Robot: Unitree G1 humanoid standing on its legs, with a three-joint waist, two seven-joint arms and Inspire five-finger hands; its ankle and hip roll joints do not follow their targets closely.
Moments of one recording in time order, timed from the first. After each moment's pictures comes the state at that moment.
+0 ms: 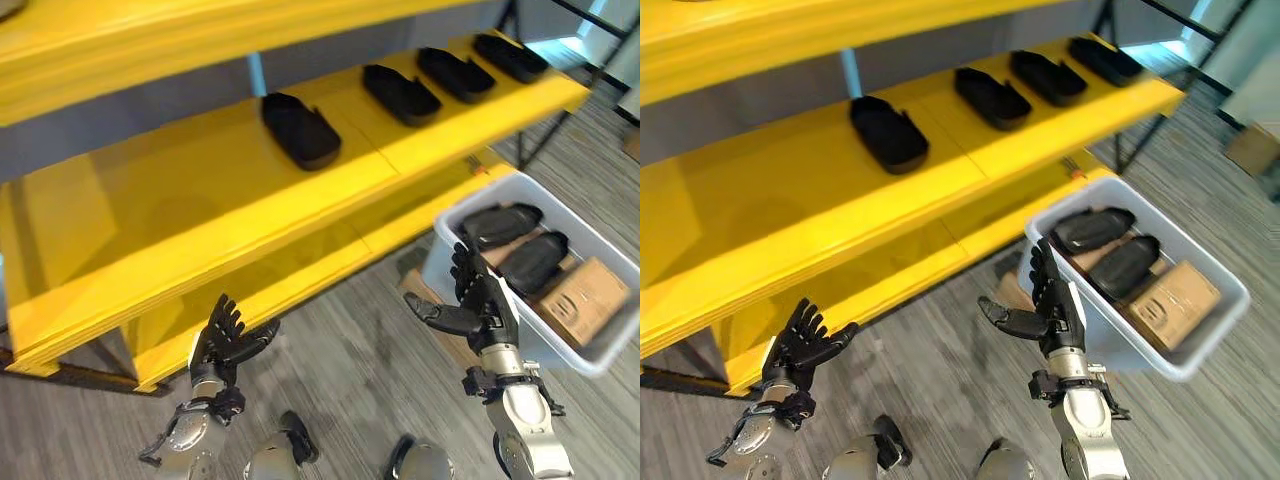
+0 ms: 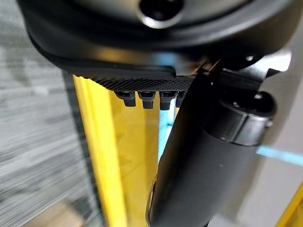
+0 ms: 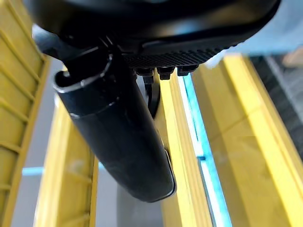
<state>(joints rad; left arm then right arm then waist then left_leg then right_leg) 0.18 0.33 -0.03 0.20 -0.66 -0.19 0.10 0.10 -0.30 0.06 -0.08 0.34 -0.21 -0.04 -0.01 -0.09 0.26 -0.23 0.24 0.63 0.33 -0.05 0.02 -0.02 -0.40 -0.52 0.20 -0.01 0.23</state>
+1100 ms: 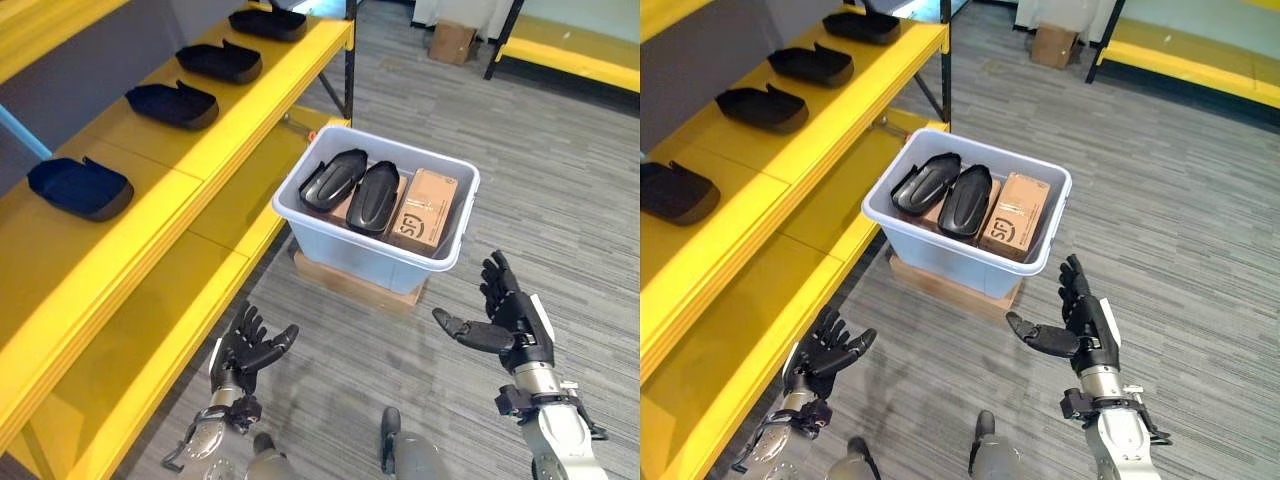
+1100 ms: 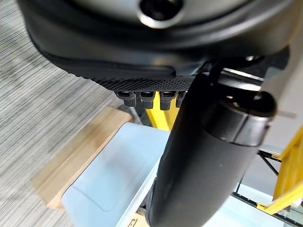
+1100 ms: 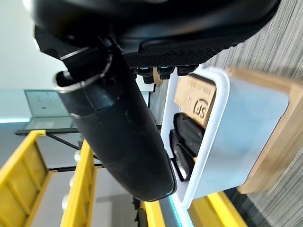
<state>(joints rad) 0.21 0.22 -0.09 0.18 -0.66 -0.19 0.03 0.22 -0.41 -0.04 -0.11 0.40 -0.22 -0.02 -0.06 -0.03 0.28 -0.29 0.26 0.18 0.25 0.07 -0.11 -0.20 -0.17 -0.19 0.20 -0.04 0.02</state>
